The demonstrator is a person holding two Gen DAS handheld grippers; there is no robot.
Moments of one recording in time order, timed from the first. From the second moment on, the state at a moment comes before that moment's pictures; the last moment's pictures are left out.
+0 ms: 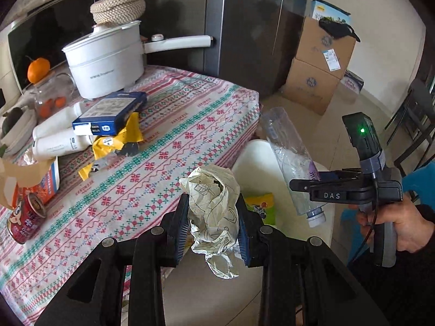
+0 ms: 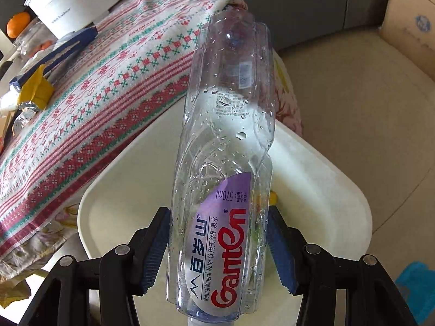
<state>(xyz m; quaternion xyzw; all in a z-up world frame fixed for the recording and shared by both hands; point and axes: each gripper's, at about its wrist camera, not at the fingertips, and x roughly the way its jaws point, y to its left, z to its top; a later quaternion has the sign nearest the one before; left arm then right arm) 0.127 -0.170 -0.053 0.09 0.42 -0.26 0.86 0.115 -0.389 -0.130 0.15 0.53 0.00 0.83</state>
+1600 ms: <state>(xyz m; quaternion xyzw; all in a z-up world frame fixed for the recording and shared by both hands) 0.124 -0.217 -0.086 0.16 0.44 -0.27 0.84 0.083 -0.422 -0.095 0.19 0.50 -0.06 0.84</state>
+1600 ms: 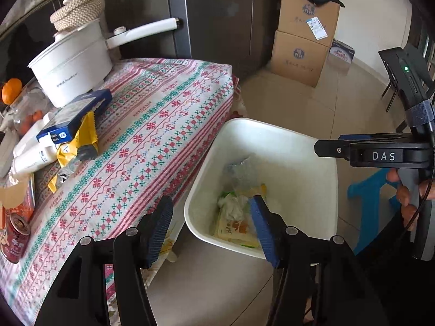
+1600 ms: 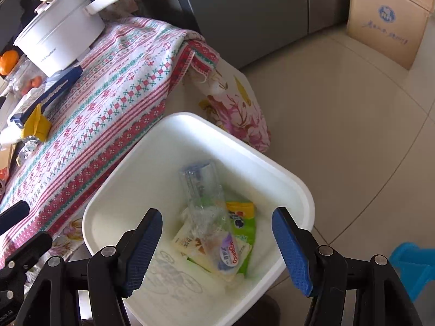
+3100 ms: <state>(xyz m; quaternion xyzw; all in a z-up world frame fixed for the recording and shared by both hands) 0.247 0.083 -0.123 -0.14 0.44 0.16 0.87 0.171 -0.215 -0.074 0.01 0.51 0.09 0.86</state>
